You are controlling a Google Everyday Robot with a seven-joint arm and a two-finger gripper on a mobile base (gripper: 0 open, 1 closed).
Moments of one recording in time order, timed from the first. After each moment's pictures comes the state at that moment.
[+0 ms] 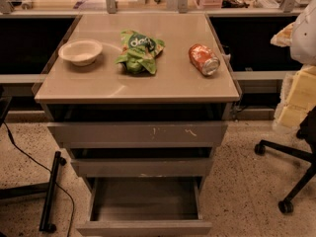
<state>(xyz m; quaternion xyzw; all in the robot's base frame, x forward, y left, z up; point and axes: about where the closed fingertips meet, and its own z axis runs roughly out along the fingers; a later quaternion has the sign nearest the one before) 0.438 -0.217 0.976 -0.60 0.78 -0.03 0.16</state>
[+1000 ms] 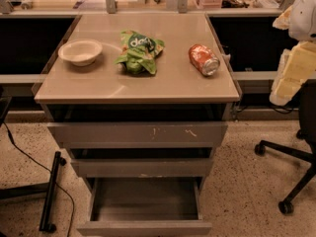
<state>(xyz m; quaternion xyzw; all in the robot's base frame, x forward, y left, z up) 0.491 -0.242 0.983 -0.59 0.79 -0.05 0.17</state>
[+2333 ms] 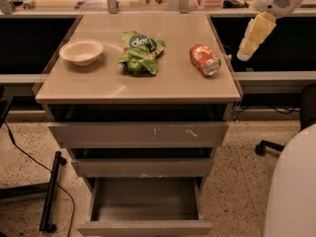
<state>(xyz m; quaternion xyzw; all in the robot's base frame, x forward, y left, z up) 0.655 -0.241 0.965 -0.56 0.80 0.01 0.22</state>
